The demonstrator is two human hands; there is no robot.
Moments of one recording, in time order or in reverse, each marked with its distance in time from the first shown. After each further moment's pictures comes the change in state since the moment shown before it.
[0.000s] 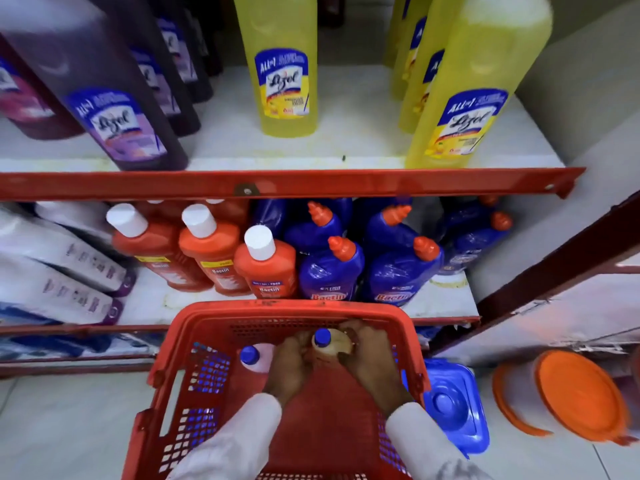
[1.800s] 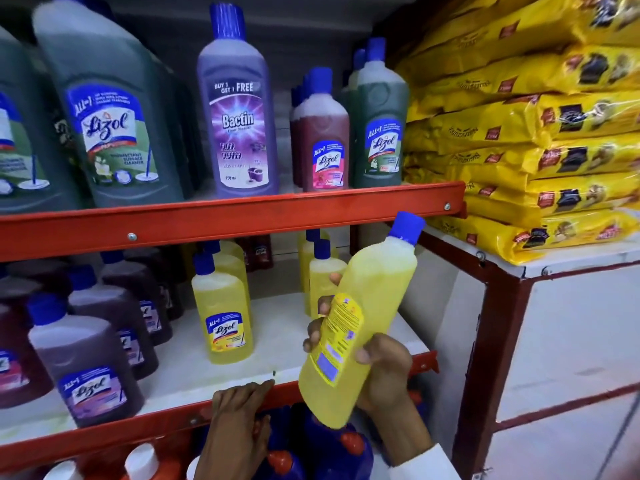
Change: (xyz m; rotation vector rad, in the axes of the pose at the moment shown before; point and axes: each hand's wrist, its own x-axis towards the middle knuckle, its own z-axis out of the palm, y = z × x) left_hand 0.062 0.149 -0.121 0.474 0.512 0.809; right_hand -0.011 -0.216 -0.278 1.462 -0.138 -0.726
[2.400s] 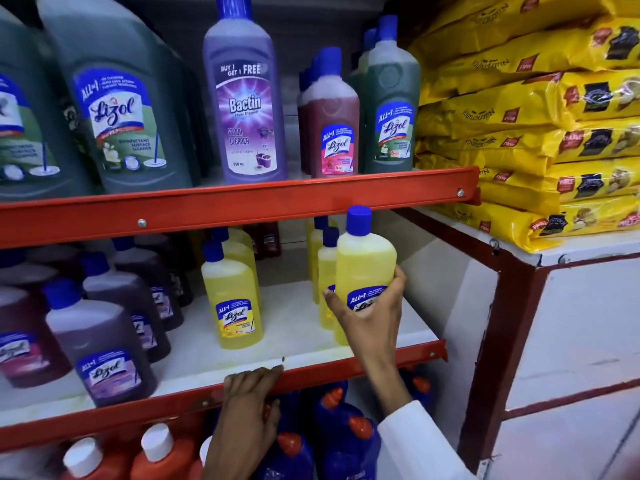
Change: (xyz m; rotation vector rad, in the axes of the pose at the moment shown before) left_hand -0.002 0.005 -0.003 -0.063 -0.002 -0.049; right_hand 0.042 0.021 -0.036 -1.089 0.724 -0.383
